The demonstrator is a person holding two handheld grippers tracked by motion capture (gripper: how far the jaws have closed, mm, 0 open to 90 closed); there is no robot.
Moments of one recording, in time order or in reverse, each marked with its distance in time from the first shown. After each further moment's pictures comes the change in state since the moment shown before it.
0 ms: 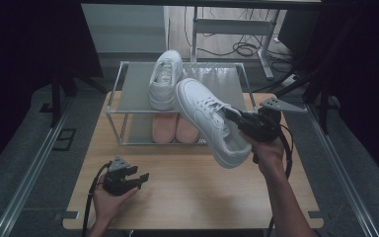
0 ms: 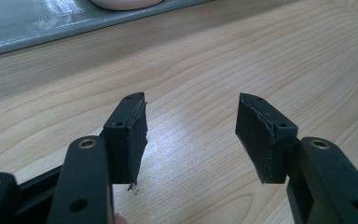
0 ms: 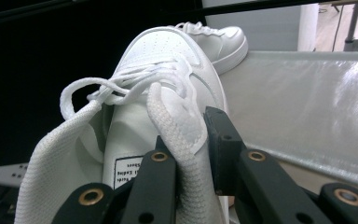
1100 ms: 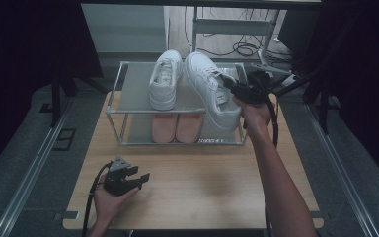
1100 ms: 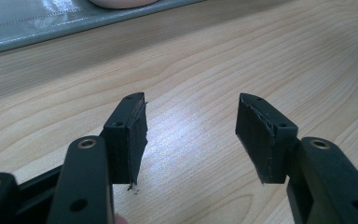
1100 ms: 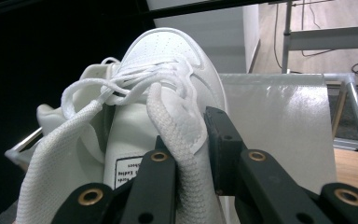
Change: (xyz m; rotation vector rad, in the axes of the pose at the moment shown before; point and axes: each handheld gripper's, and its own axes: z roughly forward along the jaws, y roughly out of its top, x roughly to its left) left arm 0.000 0.000 0.002 0.003 -0.007 0.002; right arm -0.030 0.057 0.064 0.025 -0.213 0.074
